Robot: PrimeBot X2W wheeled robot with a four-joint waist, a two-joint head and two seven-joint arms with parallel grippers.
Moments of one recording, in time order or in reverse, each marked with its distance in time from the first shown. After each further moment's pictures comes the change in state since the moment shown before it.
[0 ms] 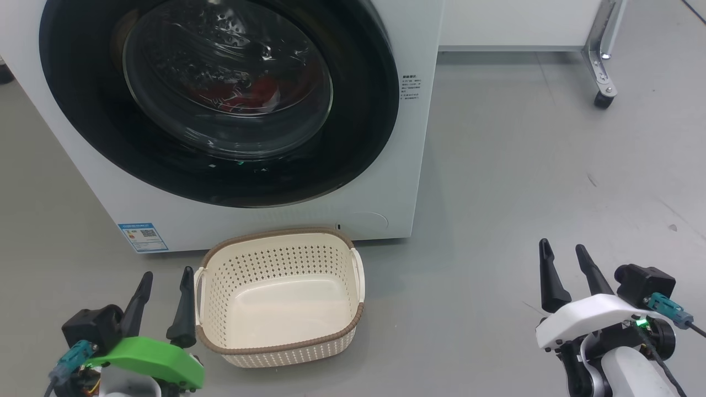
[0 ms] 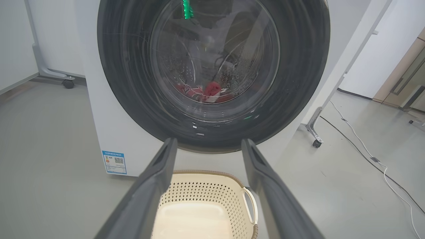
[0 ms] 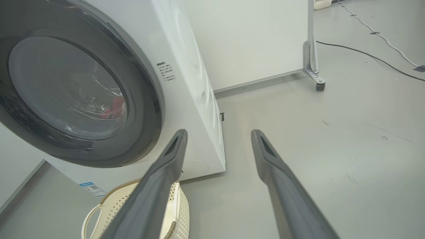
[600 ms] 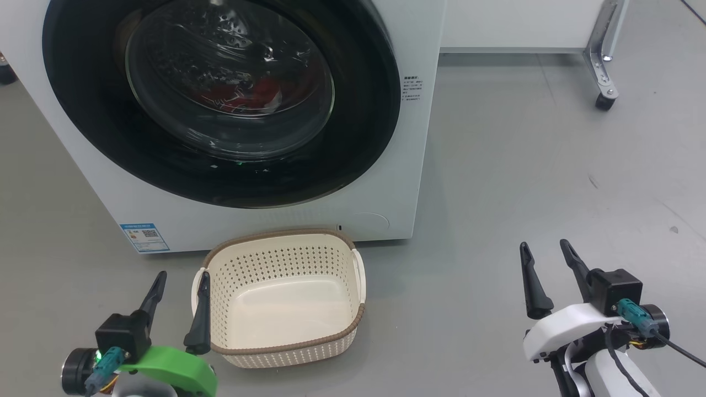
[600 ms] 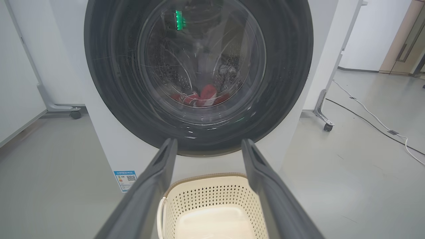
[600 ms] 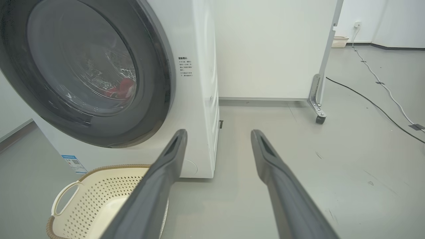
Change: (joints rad) left arm -0.003 -0.017 -0.021 0.035 0.201 0.037 -0.066; right arm -0.009 0.002 0.034 0.029 -0.226 -0.010 -0.061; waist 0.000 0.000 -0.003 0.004
